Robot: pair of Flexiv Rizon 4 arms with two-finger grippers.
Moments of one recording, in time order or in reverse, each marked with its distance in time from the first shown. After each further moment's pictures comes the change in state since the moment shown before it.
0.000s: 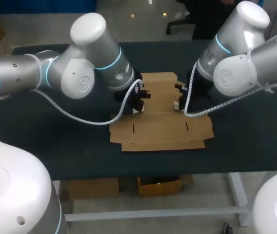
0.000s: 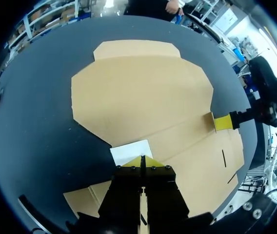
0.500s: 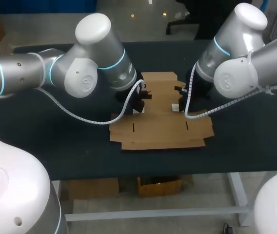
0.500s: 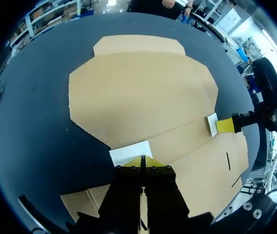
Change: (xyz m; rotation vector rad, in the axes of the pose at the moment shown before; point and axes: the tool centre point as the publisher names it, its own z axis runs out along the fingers) left arm -0.002 -0.002 0.009 -0.013 -0.023 -0.021; right arm -0.005 0.002 0.008 0.008 -0.011 -0.037
